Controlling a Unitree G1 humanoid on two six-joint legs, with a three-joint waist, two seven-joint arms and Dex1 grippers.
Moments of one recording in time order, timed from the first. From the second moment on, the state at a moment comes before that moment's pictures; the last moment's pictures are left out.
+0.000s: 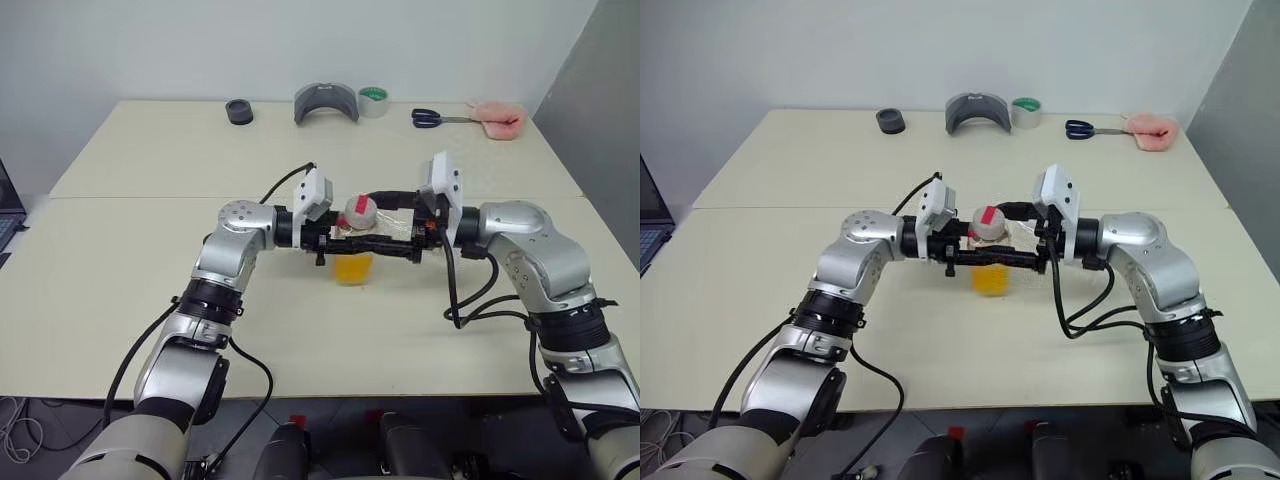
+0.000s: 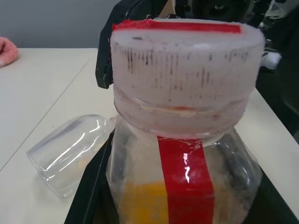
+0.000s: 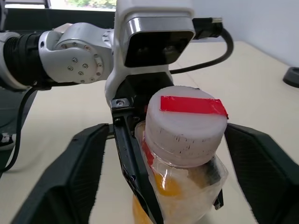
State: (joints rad) left arm -0.85 0.35 -0.15 0.41 -0.27 0.21 -1.30; right arm -0.69 -0.52 0.12 -0.15 0.47 0.54 0.97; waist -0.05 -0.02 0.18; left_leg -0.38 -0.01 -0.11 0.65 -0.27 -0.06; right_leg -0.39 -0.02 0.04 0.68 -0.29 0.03
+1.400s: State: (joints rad) left arm -0.85 0.33 -0.15 0.41 -0.27 0.18 -1.28; right arm -0.52 -0.43 0.08 -0.48 0.38 0.62 0.52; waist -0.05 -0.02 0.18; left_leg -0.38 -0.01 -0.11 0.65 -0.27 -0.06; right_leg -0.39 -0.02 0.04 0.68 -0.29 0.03
